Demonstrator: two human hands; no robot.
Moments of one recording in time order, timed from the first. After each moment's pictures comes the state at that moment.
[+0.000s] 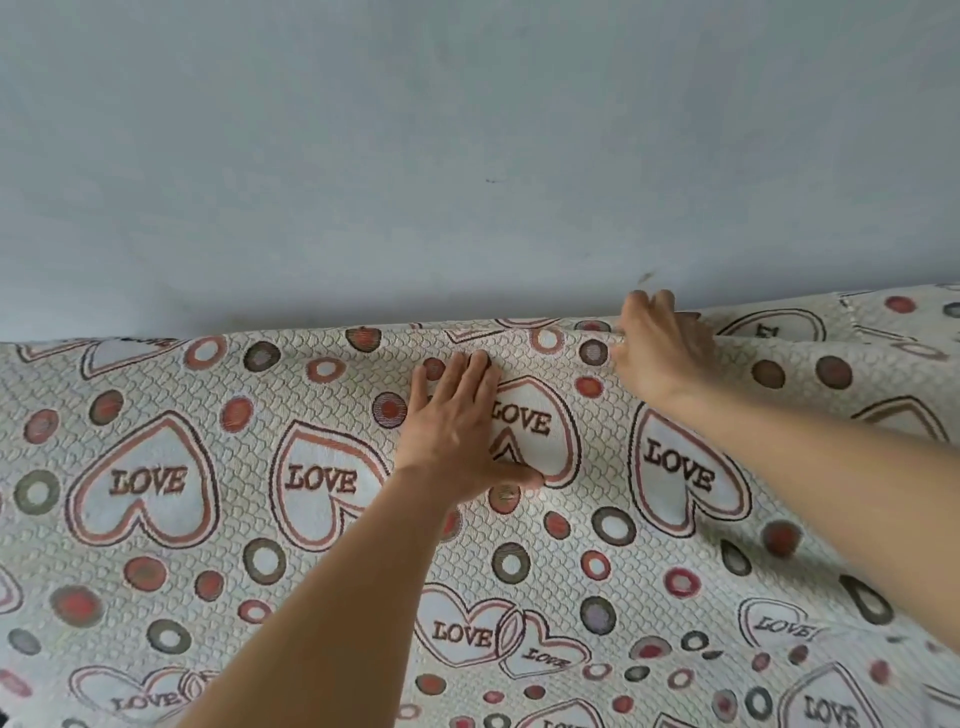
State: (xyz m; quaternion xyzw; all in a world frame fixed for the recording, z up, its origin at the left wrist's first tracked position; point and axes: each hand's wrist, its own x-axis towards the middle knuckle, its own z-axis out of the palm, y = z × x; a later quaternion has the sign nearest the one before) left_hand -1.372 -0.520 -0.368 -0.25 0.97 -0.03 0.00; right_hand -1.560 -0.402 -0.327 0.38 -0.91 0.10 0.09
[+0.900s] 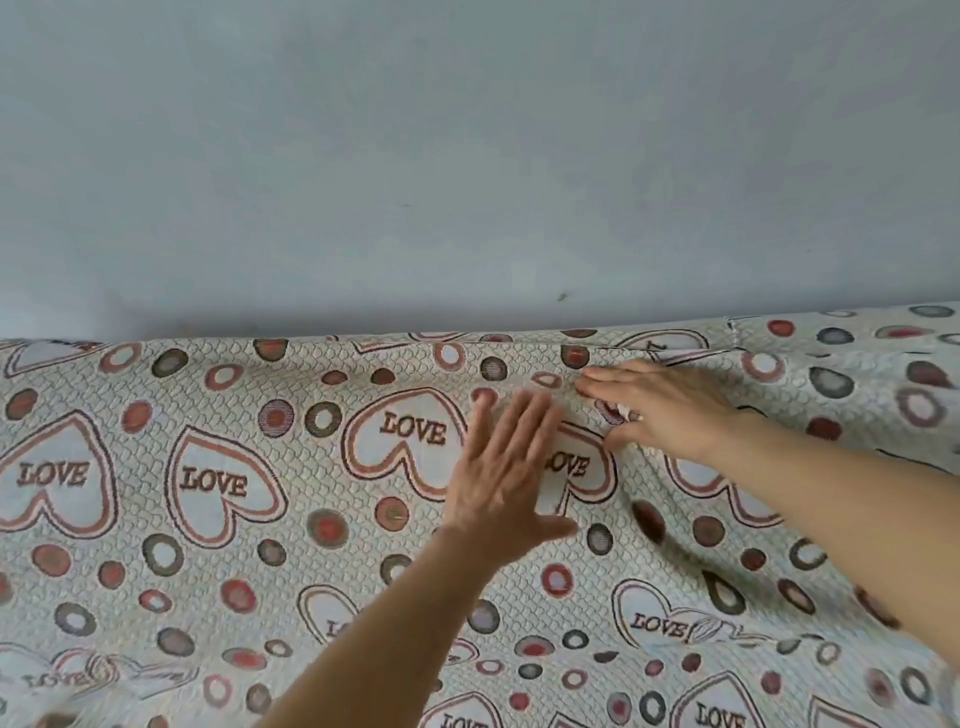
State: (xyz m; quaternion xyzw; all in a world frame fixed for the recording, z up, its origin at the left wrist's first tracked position) left_hand -1.443 -0.380 -0.379 -0.18 0.98 -0.05 -0.06; right_hand -1.646 -0.284 -0.338 0.61 -0.79 -0.05 0.00
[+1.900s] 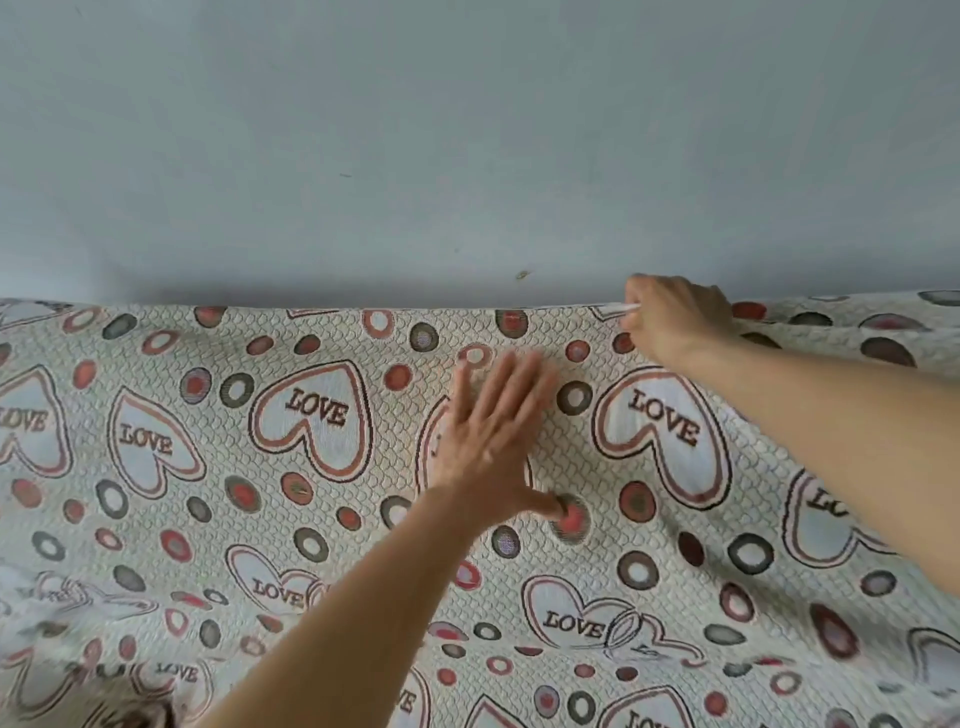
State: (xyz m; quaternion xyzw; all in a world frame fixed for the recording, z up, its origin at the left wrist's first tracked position) left_hand -1.525 -0.329 -0.379 -0.25 0.97 -0.09 -0.03; right_hand -1.749 -0.284 -0.322 0.47 -0.87 0.08 0.07
